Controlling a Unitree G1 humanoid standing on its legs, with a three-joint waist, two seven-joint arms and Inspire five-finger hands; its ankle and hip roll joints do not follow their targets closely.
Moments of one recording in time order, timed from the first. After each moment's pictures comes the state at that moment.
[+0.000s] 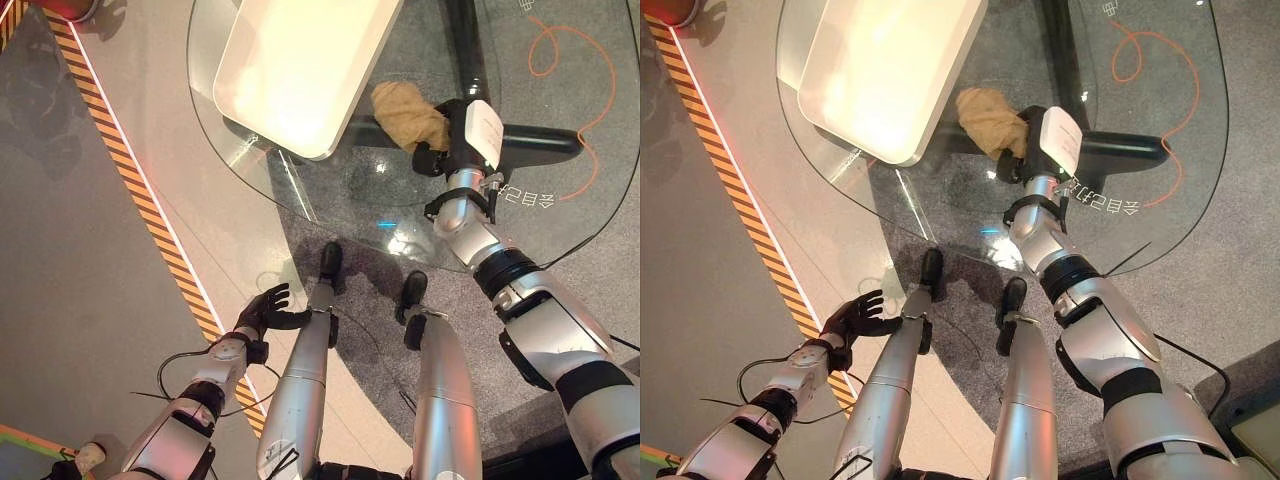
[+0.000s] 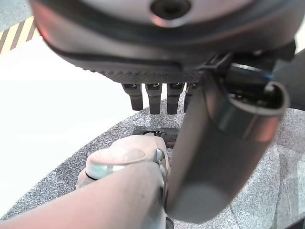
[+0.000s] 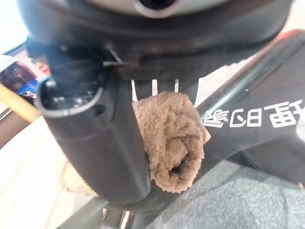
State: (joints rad) left arm -0.47 0.34 -0.42 1.04 -0.54 -0.13 -0.06; right arm -1.17 -0.44 0.60 1.04 0.01 0.10 -0.64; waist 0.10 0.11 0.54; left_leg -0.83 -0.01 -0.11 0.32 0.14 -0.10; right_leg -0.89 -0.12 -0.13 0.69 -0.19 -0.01
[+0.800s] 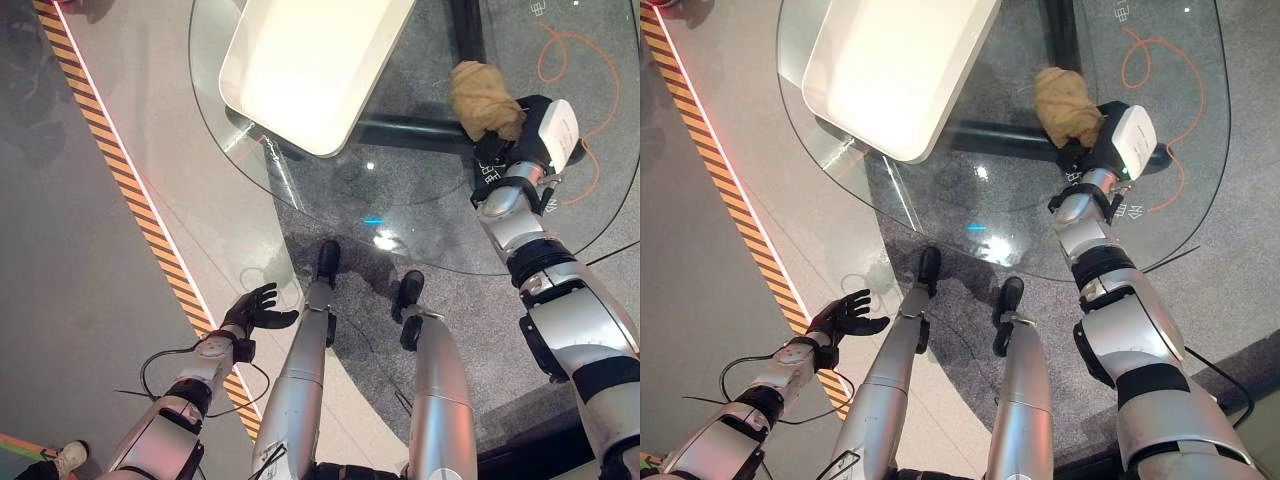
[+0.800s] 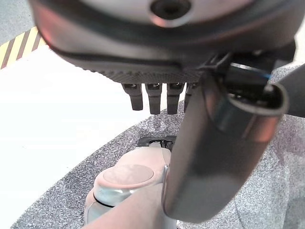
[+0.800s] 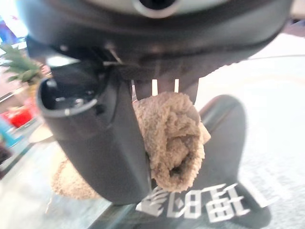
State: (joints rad) left arm -0.48 0.40 -0.42 1.05 -0.54 -0.11 -0.08; right arm -1.18 -0.52 0.48 1.16 0.14 0.11 -0.72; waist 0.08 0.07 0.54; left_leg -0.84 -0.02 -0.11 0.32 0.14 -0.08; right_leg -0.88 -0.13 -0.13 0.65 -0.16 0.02
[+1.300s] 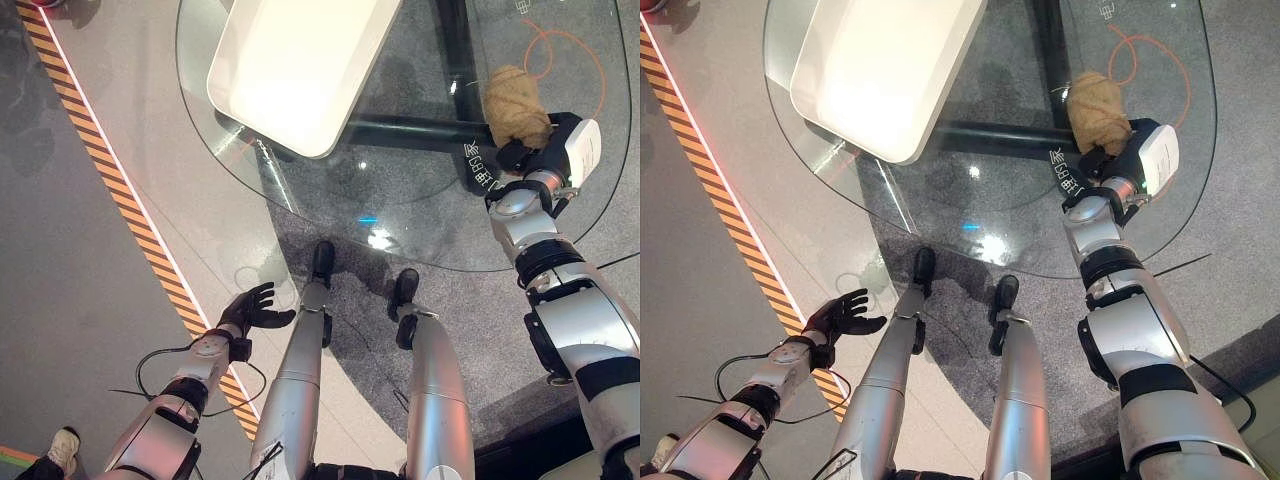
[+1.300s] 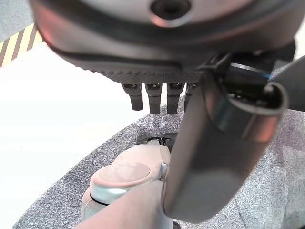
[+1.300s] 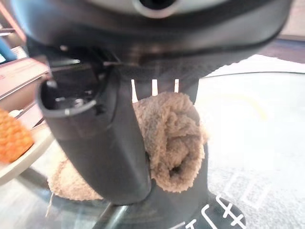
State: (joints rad) left arm -0.48 0.41 -0.42 1.05 -0.54 -0.11 -0.10; right arm -1.18 -0.53 0.38 1.19 0.25 0.11 -0.75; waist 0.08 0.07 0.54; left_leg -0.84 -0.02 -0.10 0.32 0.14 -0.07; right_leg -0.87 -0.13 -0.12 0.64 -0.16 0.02
